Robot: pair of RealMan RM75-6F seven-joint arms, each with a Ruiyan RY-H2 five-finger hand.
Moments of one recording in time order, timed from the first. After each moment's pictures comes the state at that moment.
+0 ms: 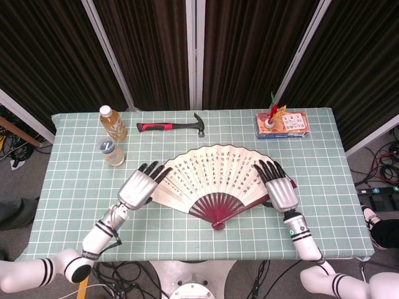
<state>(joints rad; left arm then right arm) -0.64 -1.54 -0.11 -1.54 1.41 1.12 0.60 0.48 -1.68 0.08 -1.13 -1.41 1.19 -0.14</state>
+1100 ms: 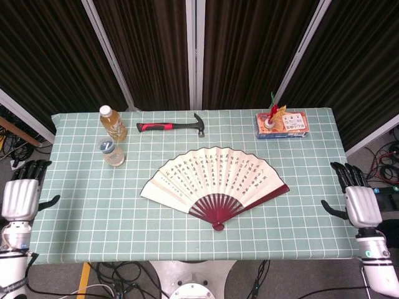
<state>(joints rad) -0.22 -1.26 -0.08 -1.52 1.29 1.51 0.20 0.21 -1.16 0.07 -1.54 -1.42 1.40 0.13</state>
